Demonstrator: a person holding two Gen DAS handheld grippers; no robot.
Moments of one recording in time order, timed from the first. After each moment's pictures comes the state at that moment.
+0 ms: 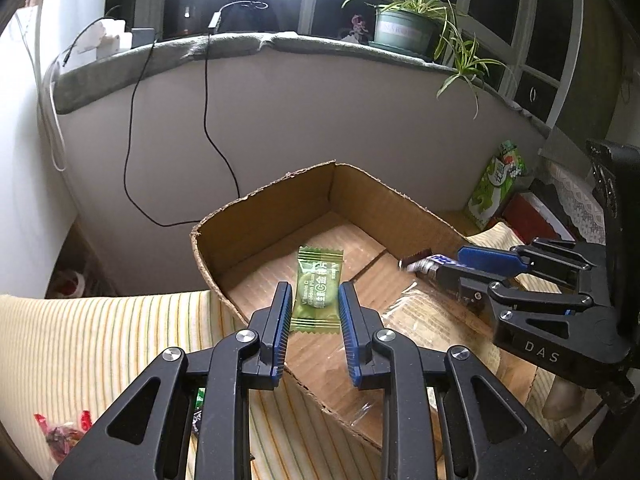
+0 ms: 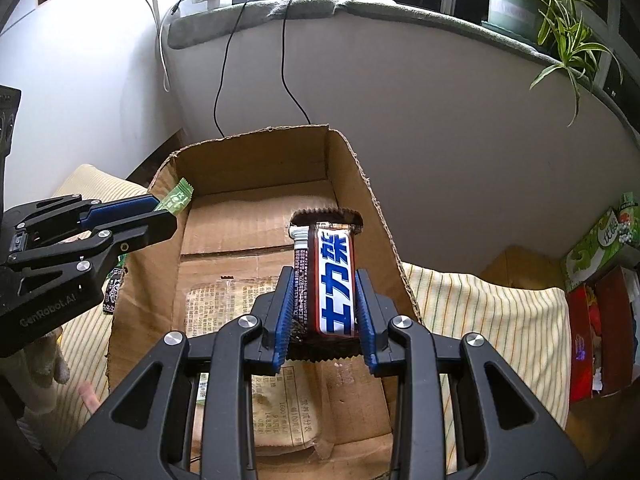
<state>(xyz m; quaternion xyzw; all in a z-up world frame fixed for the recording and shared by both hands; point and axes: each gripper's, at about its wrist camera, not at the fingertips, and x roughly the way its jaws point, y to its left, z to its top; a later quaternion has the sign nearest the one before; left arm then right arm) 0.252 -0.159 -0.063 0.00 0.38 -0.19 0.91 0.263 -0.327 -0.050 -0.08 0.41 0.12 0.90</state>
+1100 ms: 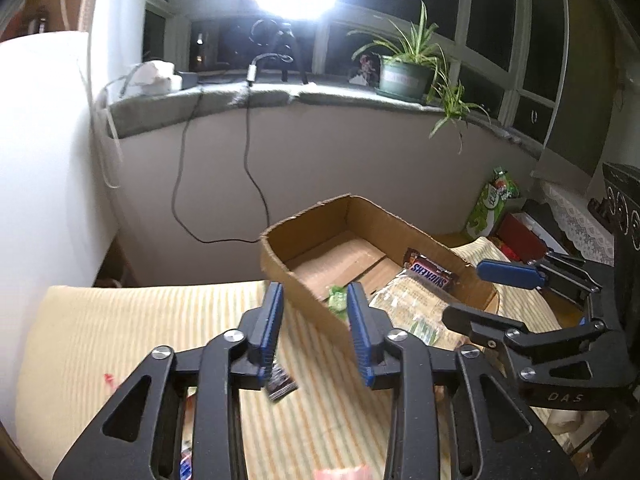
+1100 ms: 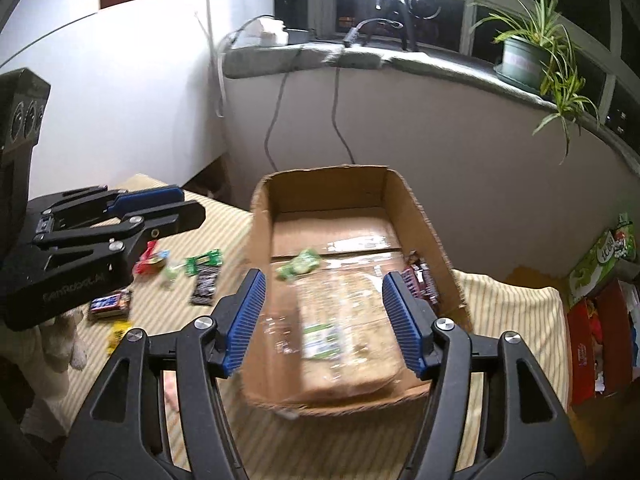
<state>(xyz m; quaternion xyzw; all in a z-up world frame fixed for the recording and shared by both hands) 0.169 -0.099 -0.010 -0.01 0.32 -0.16 0.93 0.172 -0.279 0.003 -0.08 0.35 0.16 0.92</state>
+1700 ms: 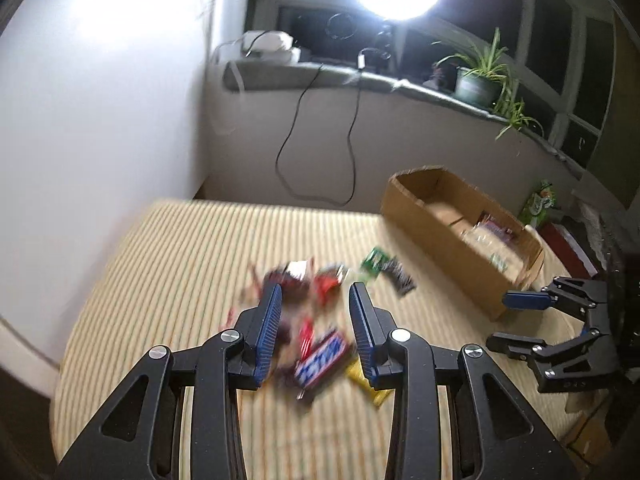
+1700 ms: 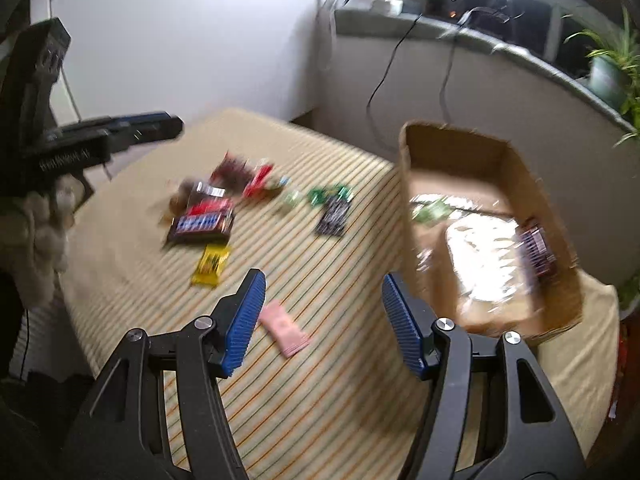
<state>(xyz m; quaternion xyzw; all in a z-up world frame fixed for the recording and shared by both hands) 0.086 0.029 -0.041 -0.06 0.35 -0.07 0.93 0.112 -0.203 -0.052 -0.14 0.41 0.28 0.86</state>
